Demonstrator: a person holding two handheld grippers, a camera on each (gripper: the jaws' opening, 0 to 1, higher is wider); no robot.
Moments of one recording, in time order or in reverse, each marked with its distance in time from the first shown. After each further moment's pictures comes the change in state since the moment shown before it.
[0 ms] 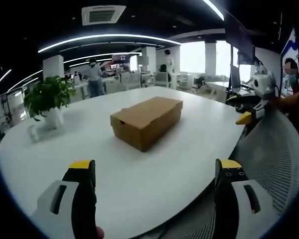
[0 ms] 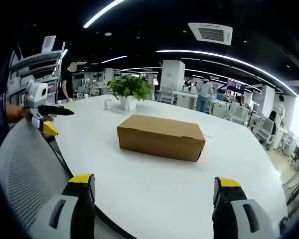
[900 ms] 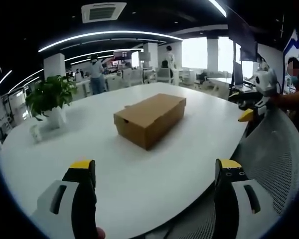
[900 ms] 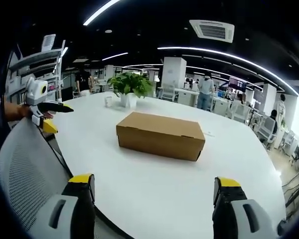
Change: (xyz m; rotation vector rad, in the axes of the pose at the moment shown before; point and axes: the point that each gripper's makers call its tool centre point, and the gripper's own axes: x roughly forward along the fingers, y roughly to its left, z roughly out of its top) left arm 0.000 0.005 0.009 0.006 0.042 0.024; right arm 0.005 -0.007 0.004 -0.003 0.031 0.012
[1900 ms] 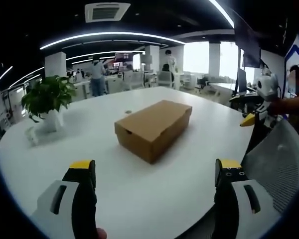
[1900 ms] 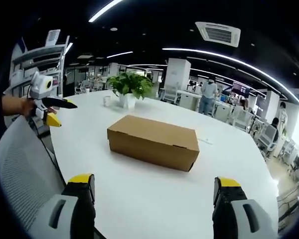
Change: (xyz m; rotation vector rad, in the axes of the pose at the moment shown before) left arm 0.039 0.019 0.023 -0.035 -0.031 -0.009; right arm 0.022 -0.030 0.022 -0.063 -0.002 0.009
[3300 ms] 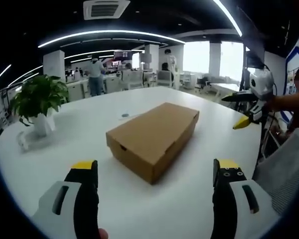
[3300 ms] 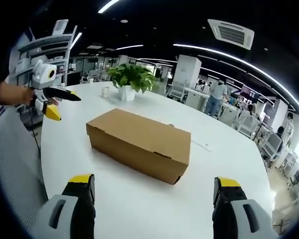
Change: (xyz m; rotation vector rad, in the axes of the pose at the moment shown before) left arm 0.077 0.004 0.019 -0.009 0.008 -0.013; right arm 0.068 -0.058 0.011 -0.096 0.046 0.049
